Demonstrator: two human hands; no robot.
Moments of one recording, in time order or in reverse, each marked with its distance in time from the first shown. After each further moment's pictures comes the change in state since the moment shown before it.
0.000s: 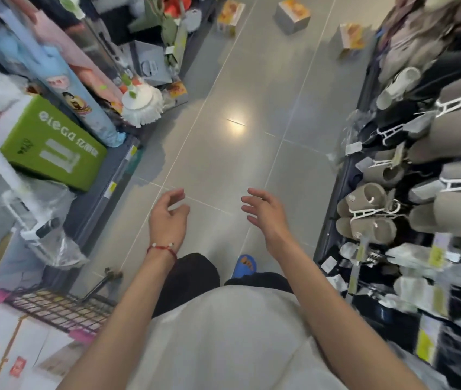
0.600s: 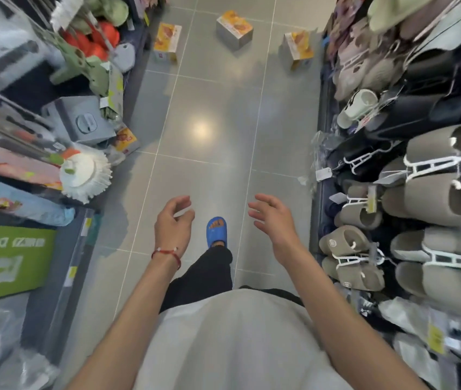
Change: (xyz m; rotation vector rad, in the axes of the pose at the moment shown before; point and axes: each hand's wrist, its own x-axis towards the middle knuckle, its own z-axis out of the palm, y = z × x) left_hand 0.231 0.148 0.183 0.079 -0.275 -0.001; right_hand 0.208 -0.185 -0.068 0.130 0.225 0.028
